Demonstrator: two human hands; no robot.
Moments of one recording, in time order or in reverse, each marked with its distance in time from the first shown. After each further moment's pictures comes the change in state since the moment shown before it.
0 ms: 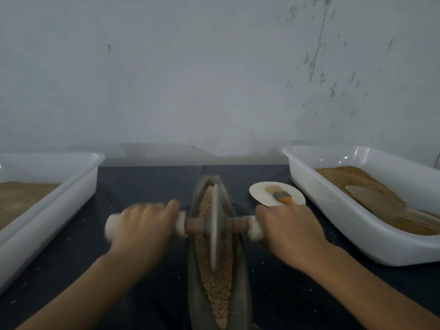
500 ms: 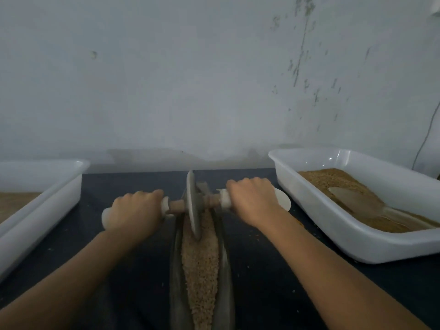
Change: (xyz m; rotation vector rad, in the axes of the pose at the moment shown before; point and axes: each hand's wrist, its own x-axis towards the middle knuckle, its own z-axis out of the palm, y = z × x) left_hand 0.052 -0.011 0.028 -0.077 0.015 -0.098; right_hand 0.068 0.006 0.007 -0.069 0.018 0.087
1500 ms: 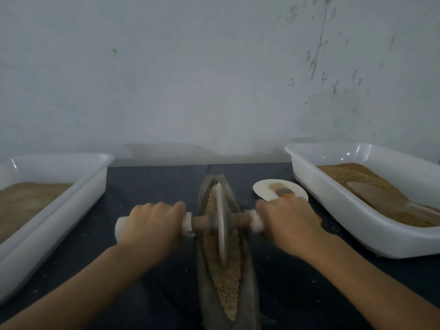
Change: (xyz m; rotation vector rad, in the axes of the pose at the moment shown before) left_hand -0.054 0.003 -0.028 0.035 -0.103 0.119; right_hand -0.061 -0.004 -0.014 0.101 -0.088 -0.042
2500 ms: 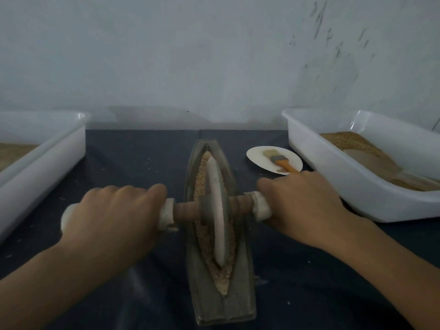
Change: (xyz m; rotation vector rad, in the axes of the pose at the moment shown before) left_hand -0.053 -0.009 -0.012 0.025 0.168 0.185; right_hand -0.038 -0.005 -0.023 -0.073 0.097 -0.162
